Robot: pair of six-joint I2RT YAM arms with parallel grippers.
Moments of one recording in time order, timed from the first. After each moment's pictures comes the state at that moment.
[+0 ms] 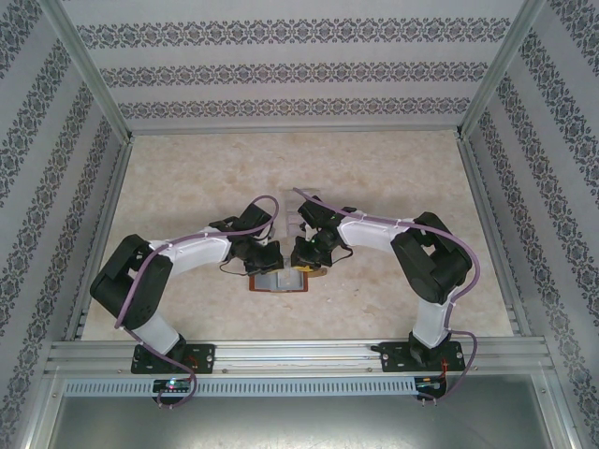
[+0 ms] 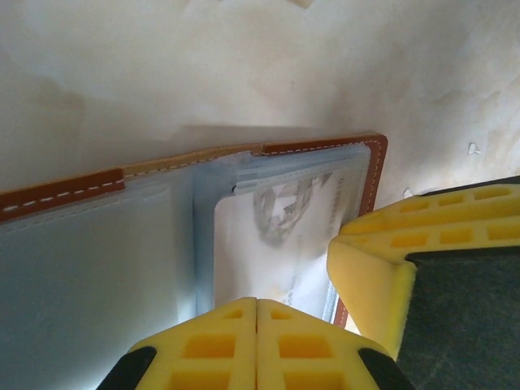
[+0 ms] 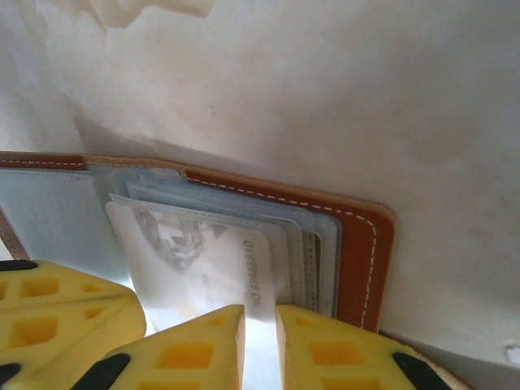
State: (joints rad) left arm -0.58 1.63 0.87 -0.41 0.42 -0.82; right arm 0.69 1.85 1.10 -0.53 -0.48 0.80
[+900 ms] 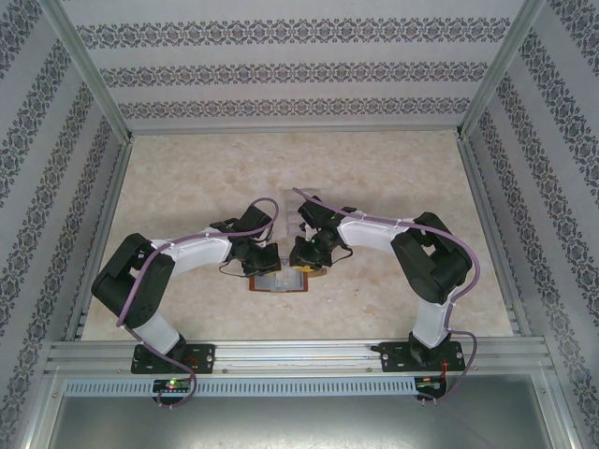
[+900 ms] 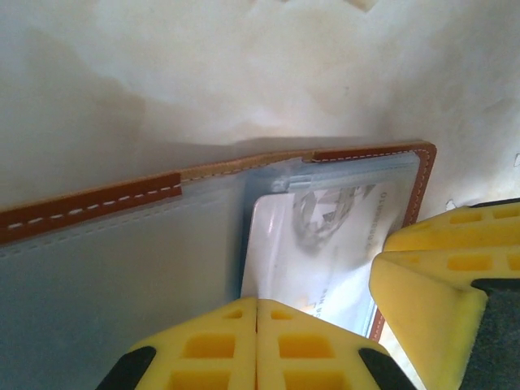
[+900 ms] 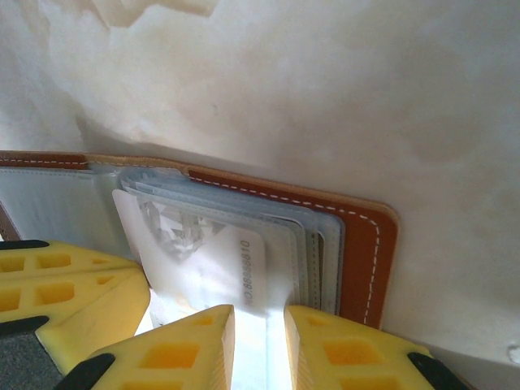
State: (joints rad) left arm -0.58 1.64 0.86 -0.43 0.37 -0.82; right arm 0.69 1.85 1.10 -0.53 -0.48 0.80
